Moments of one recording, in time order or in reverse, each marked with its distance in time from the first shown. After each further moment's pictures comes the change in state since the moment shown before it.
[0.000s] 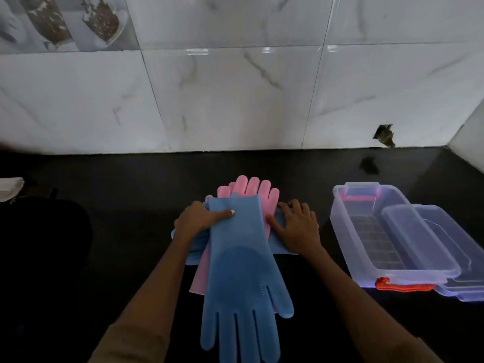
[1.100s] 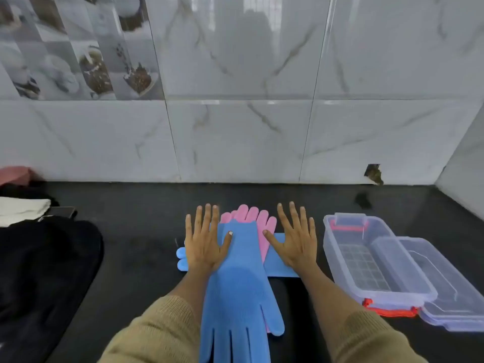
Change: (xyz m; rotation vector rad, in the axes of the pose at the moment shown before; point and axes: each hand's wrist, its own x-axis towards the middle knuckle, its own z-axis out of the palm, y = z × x) left_hand -0.038 0.007 0.026 0.586 0.514 0.365; right_hand 0.001 -0.012 -0.034 -0.040 0.148 -0.007
